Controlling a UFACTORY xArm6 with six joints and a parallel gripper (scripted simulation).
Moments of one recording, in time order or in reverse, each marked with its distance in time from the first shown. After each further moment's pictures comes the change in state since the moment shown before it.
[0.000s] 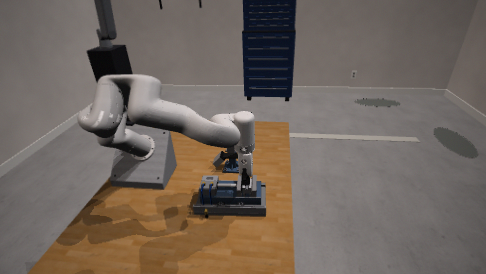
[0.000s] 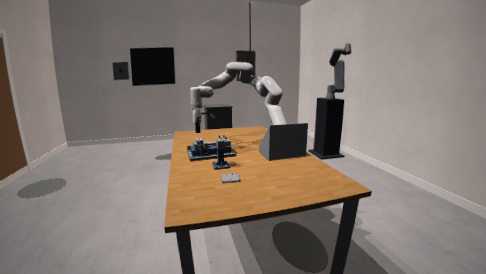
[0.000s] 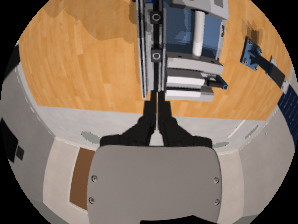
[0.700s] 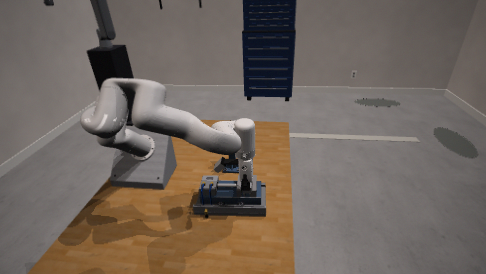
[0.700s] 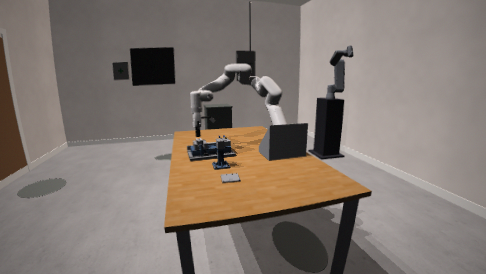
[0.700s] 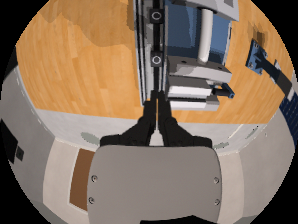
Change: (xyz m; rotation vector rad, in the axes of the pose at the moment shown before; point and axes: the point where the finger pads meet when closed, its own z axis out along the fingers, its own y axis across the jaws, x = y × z) arm -0.001 0.000 0.027 0.000 0.001 0.000
